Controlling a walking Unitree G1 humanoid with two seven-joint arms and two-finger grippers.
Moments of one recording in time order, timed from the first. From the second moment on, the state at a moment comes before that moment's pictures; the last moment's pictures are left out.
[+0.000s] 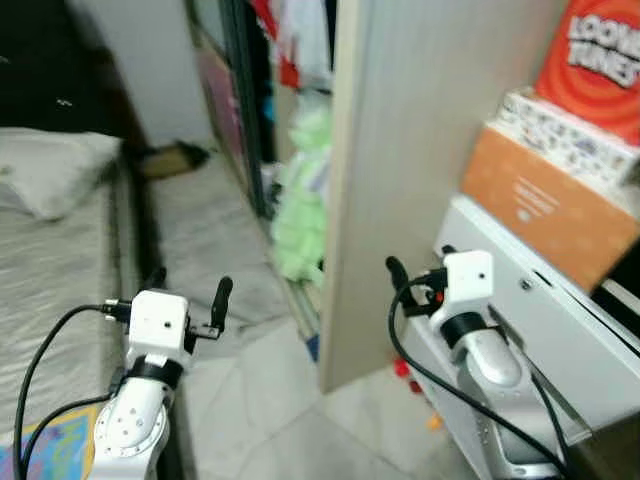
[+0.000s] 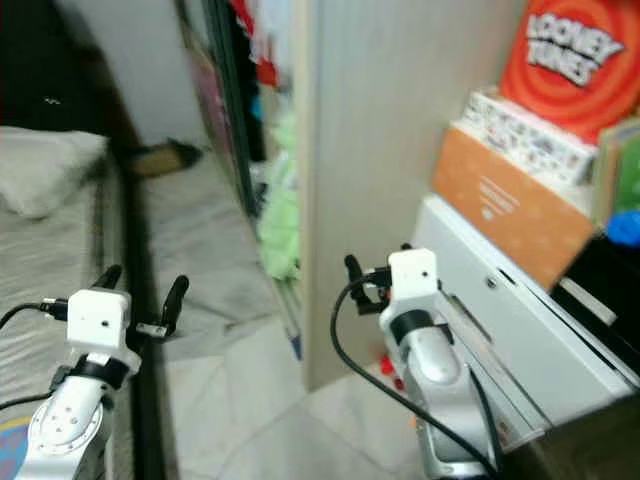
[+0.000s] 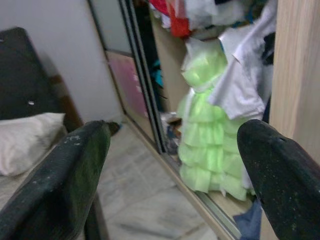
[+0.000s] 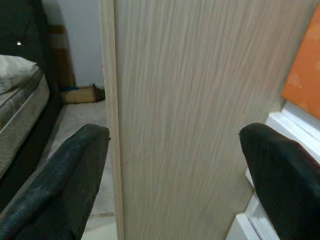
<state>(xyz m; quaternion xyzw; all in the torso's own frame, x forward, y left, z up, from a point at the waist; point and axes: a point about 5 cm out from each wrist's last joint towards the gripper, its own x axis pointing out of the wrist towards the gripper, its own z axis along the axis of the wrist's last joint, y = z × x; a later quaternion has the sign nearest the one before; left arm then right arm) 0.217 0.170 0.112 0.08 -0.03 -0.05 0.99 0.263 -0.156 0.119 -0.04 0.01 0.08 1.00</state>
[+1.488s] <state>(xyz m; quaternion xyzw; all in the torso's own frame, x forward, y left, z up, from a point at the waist) 0.216 0.158 0.106 -0.03 0.00 -0.04 1.00 0.265 -0.161 0.118 -0.03 0.01 0.07 1.00</state>
